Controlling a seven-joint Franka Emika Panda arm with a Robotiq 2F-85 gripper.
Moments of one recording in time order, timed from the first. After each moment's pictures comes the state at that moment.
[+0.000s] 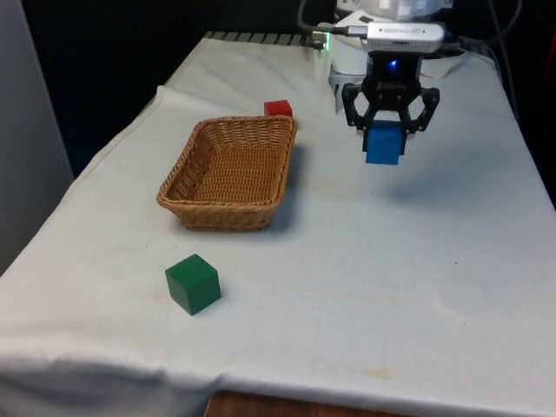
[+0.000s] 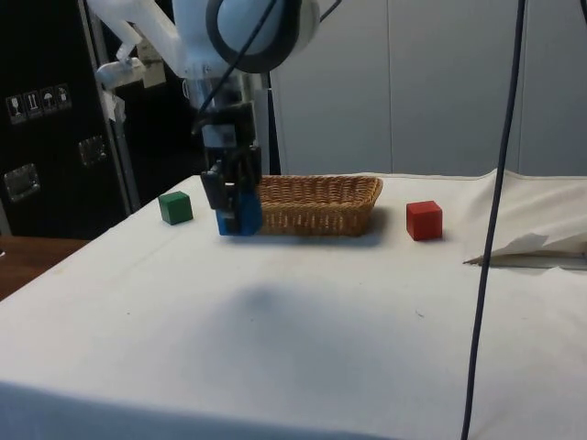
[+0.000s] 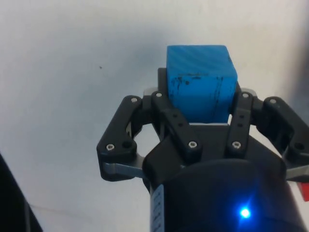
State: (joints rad) arm 0.34 0.31 -0.23 -2.16 0.08 2.47 0.09
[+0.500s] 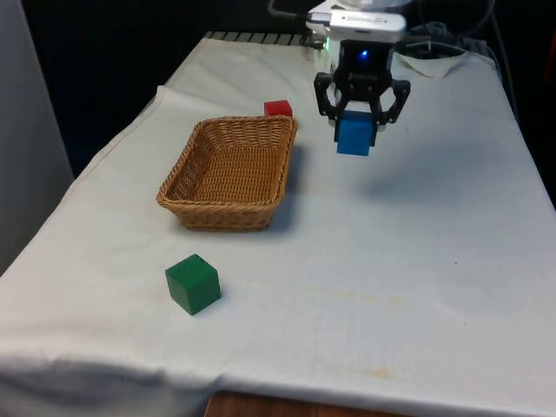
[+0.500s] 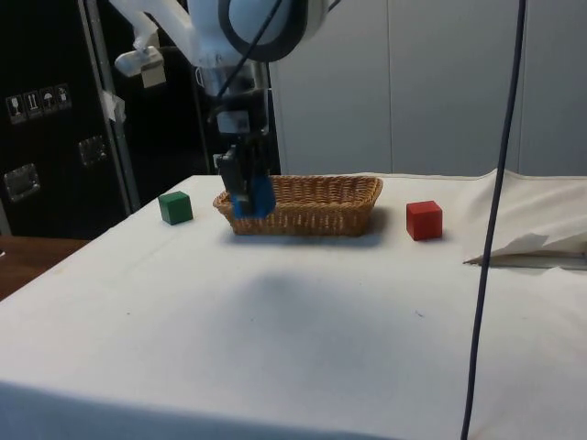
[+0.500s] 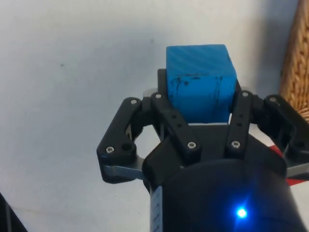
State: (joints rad) arm 0.33 0.28 -0.29 -2.18 0.03 2.45 0.06
